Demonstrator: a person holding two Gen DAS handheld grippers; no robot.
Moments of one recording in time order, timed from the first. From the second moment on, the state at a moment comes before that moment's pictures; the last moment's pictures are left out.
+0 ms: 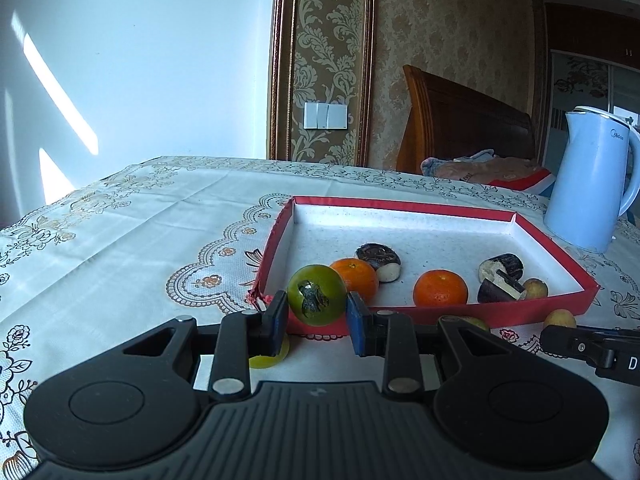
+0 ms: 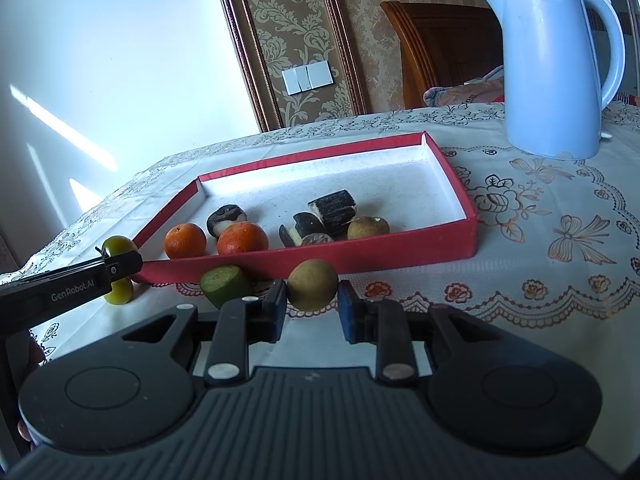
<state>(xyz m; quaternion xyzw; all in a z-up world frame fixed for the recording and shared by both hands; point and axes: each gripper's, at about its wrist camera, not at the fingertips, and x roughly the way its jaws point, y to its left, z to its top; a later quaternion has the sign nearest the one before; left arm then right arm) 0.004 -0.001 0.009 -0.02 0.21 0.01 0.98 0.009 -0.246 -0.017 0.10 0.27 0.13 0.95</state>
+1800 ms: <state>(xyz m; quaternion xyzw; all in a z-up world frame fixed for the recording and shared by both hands) 0.076 -0.039 0.049 -0.01 0.22 0.02 0.98 0.072 -0.208 0.023 0.01 0.26 0.15 0.95</state>
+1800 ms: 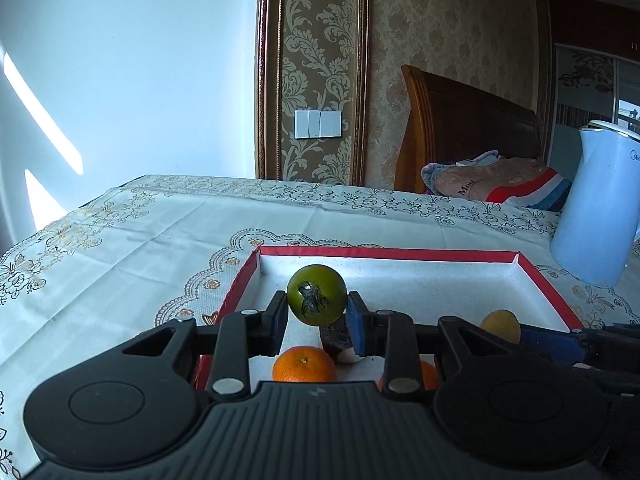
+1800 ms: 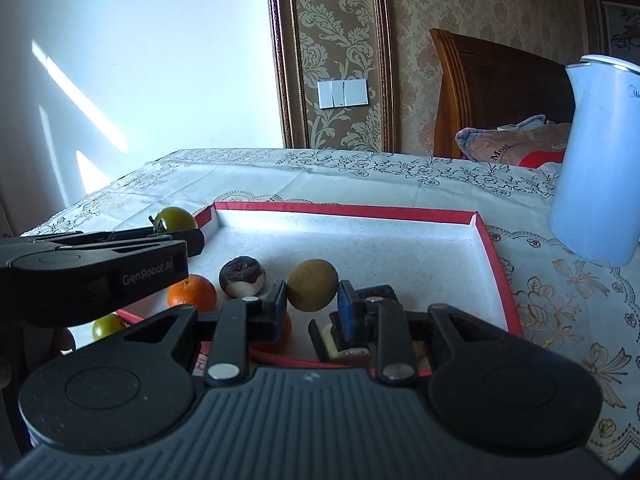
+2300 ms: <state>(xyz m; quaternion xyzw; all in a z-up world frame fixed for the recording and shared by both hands) 0.110 -0.037 0.026 -0.02 0.24 0.03 0.97 0.103 -0.195 0.005 -0.02 0.27 0.15 0.95</state>
